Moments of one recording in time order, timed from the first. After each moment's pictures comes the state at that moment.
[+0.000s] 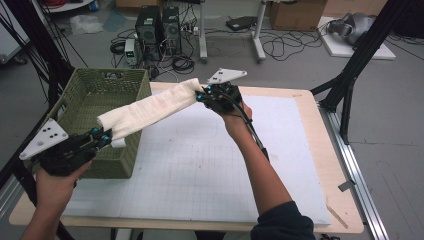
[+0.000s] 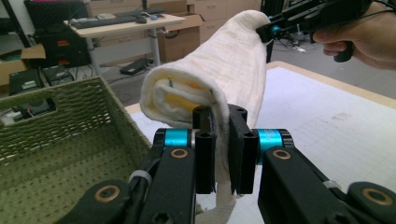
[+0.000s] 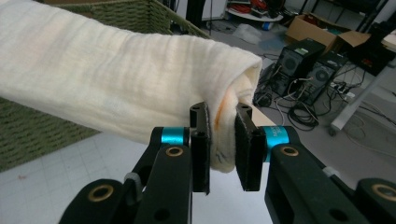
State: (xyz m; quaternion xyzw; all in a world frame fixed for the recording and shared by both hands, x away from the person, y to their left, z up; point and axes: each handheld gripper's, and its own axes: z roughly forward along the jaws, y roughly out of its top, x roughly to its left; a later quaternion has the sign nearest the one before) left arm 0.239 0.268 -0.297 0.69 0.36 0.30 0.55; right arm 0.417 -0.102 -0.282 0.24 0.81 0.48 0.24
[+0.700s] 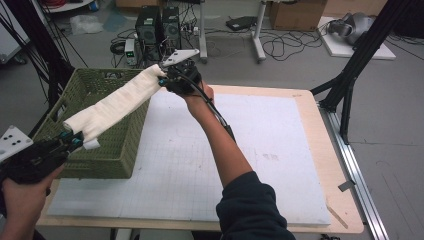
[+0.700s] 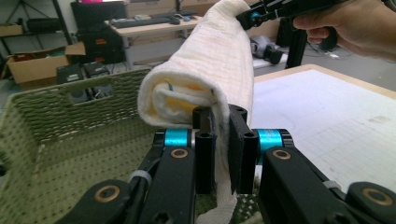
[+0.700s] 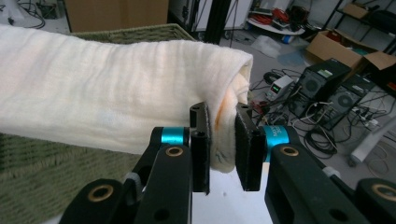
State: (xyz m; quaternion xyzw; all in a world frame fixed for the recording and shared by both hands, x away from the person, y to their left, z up) left arm 0.219 0.317 -0.298 0.66 0.40 0.34 0.54; right arm 0.455 -0.002 -0.260 0.19 0.82 0.48 0.23
